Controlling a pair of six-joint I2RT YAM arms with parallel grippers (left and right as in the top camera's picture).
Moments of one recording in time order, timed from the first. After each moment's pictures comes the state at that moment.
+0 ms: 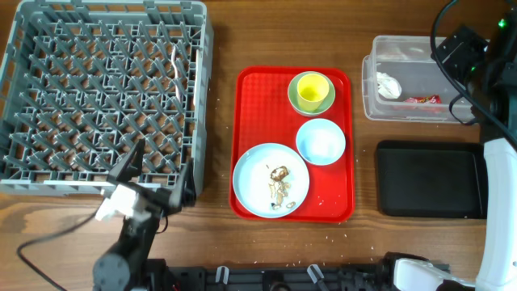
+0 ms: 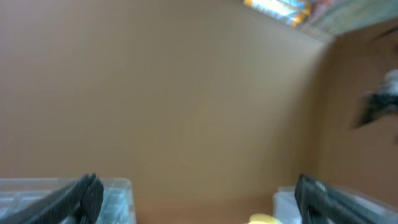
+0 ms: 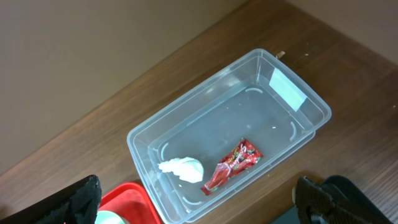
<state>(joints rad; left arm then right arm) -0.02 0.02 0.01 0.46 0.33 -0.30 -0.15 1.37 1.55 -0.88 0.23 0.44</state>
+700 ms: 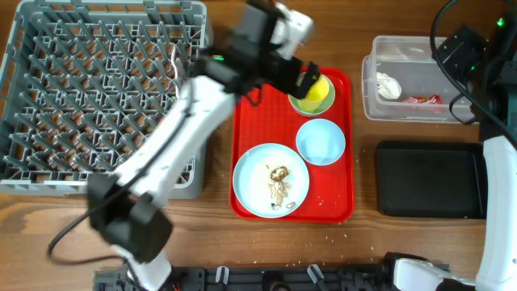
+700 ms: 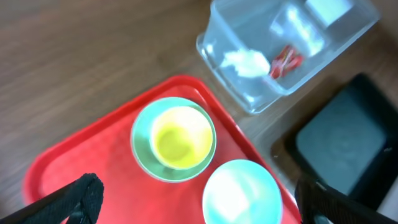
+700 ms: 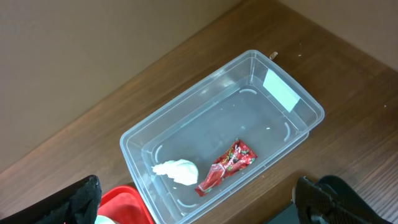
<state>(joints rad) -0.57 1.88 1.77 -0.70 0.27 -0.04 -0.15 1.37 1.55 -0.88 0.26 0.44</state>
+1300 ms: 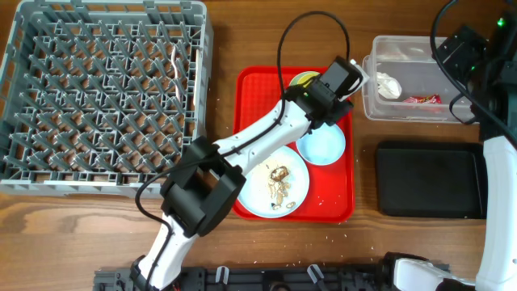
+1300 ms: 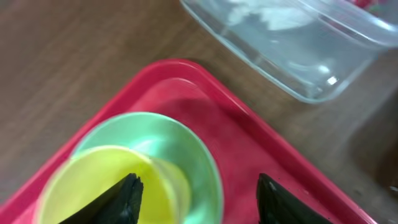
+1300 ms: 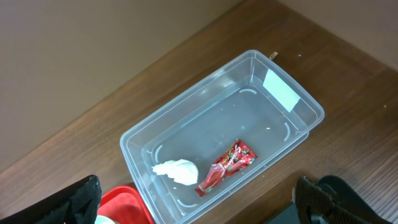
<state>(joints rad) -0.82 2.20 1.77 -0.44 -0.13 0.11 -0.15 1.37 1.55 -0.88 0.26 0.44</state>
